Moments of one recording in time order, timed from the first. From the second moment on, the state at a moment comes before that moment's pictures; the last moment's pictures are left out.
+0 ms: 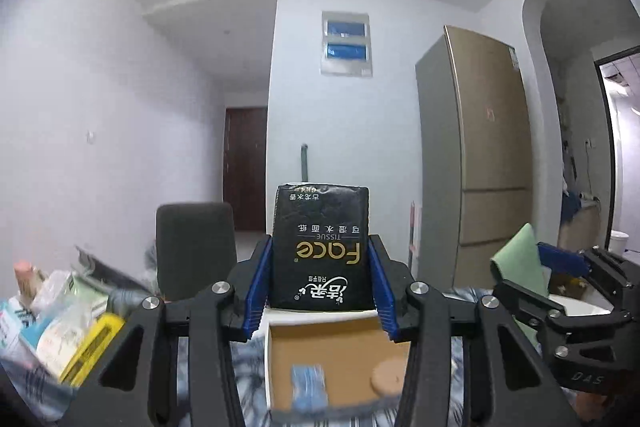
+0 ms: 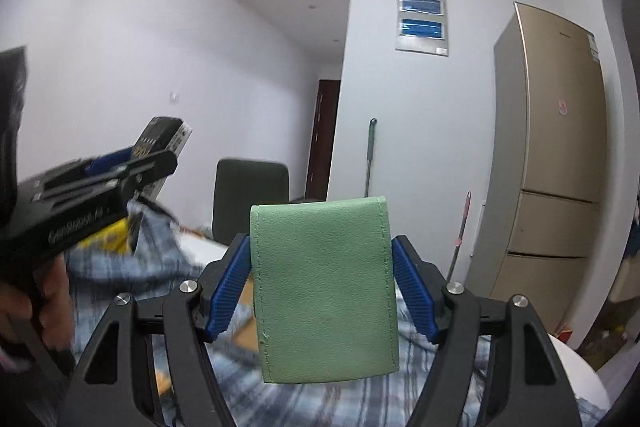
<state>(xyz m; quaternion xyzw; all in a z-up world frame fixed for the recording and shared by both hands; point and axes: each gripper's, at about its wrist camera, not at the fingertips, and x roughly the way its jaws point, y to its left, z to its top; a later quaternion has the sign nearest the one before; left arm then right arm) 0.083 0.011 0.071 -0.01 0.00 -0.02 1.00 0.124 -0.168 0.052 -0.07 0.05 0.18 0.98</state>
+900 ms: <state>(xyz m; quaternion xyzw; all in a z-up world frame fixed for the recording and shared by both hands) 0.218 0.029 -0.007 -0.04 0.12 0.01 0.99 0.245 -0.148 -0.029 -0.04 0.15 0.18 0.97</state>
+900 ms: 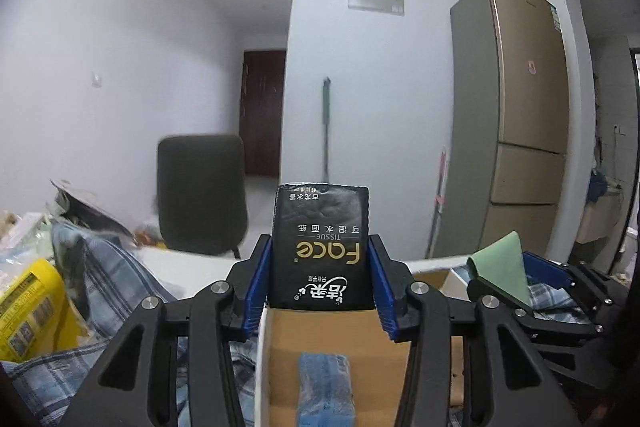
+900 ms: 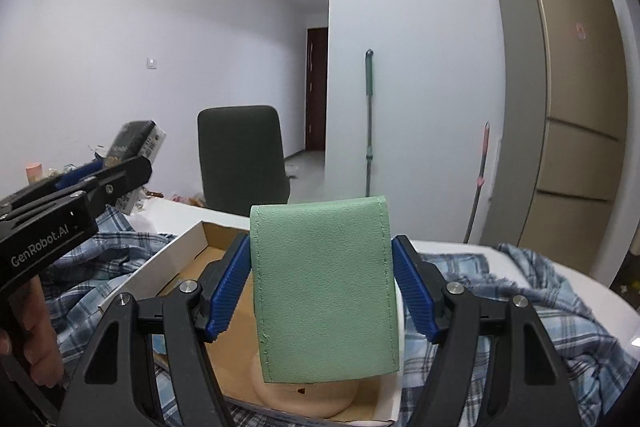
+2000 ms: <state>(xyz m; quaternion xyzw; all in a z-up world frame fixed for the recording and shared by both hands) 0.221 0.044 0.012 -0.06 0.18 0.03 0.98 0.272 -0.154 -0.026 0.00 0.24 0.18 0.95</state>
